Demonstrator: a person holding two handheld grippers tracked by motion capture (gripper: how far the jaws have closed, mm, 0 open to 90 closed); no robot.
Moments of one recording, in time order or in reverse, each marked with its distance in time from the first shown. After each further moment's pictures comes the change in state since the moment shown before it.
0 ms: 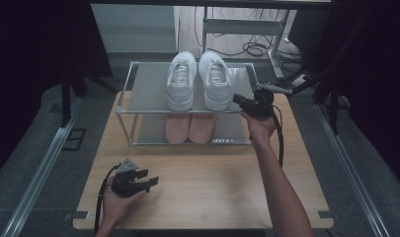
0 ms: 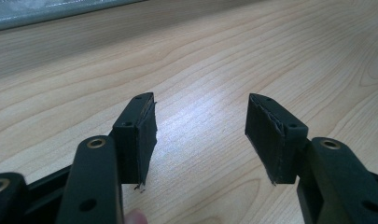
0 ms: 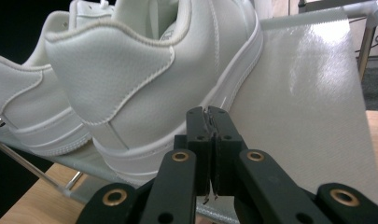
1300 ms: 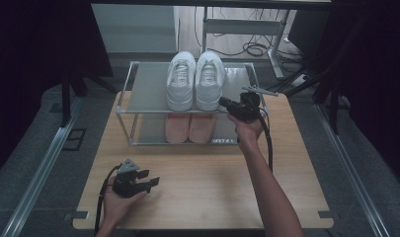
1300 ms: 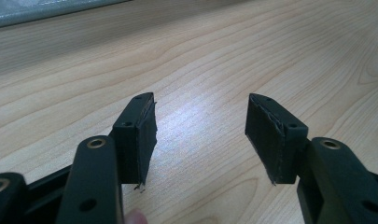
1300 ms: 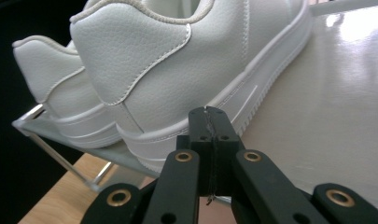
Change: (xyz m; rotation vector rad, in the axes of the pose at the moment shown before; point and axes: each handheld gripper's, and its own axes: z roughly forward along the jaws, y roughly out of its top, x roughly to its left) left arm -0.001 0.000 0.001 0.004 -0.001 0.006; right arm 0.030 -0.011 0.017 0.007 0.081 0.007
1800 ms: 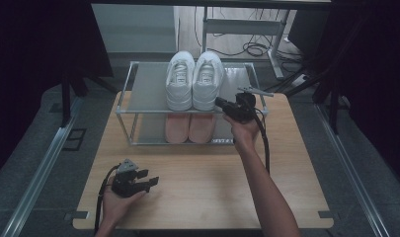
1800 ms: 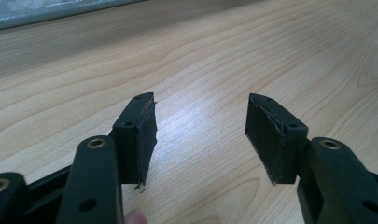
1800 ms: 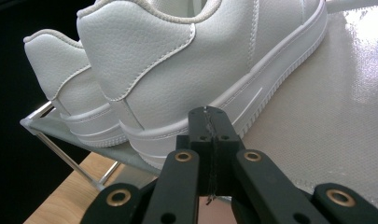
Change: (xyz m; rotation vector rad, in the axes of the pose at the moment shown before) left arm 0.002 0.000 -0.002 -0.011 -0.002 -0.007; right arm 0.007 -0.003 0.006 -0.003 0.012 -0.008
